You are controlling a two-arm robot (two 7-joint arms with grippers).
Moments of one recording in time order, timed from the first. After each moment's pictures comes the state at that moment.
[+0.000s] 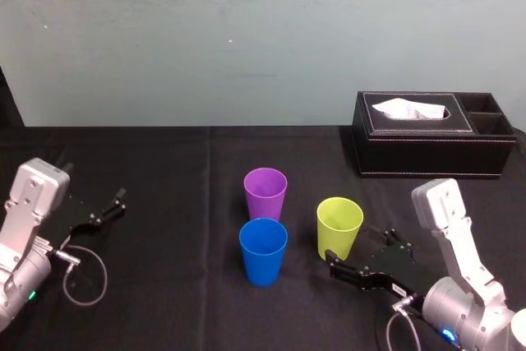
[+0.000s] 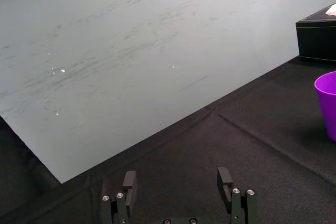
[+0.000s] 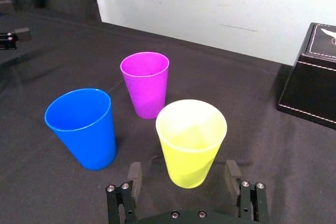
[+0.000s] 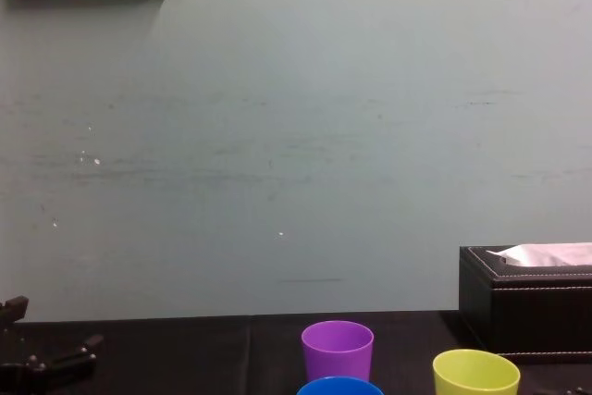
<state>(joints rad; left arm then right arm) -0.20 0.60 0.45 -1.41 -0.25 -0.12 0.03 0.06 0.49 -0.37 -1.64 0.36 0.24 0.19</state>
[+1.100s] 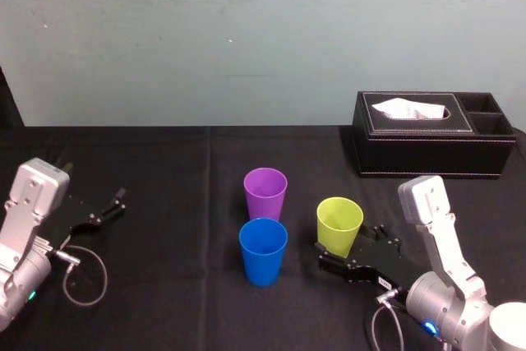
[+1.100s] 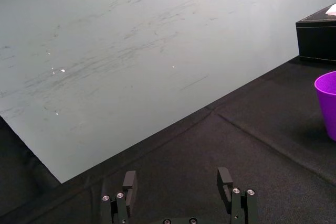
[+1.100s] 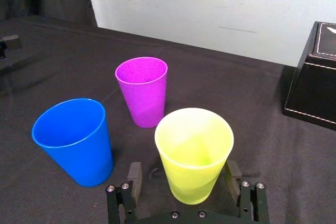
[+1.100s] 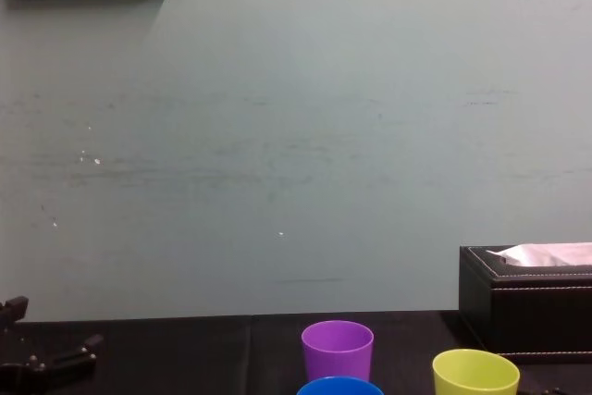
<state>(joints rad) -0.20 0.60 0.45 -1.41 -0.25 -0.12 0.03 0.08 0.38 -0.33 -1.56 0.29 0.23 0.22</state>
